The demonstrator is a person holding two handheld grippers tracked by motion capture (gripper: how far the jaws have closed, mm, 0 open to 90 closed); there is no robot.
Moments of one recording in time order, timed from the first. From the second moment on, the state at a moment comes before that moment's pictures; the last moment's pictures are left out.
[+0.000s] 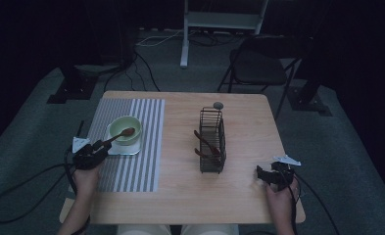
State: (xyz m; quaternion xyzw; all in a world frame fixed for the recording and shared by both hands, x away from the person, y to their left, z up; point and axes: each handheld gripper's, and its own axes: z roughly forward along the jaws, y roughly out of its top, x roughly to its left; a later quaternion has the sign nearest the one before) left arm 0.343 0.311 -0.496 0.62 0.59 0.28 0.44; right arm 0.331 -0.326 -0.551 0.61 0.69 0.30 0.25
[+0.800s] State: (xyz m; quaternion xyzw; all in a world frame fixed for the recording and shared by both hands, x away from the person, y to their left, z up) left arm 0.300 0.326 -0.508 0.66 0.58 0.25 0.40; right arm 0.331 -0.326 -0.550 0.61 0.69 0.30 0.25
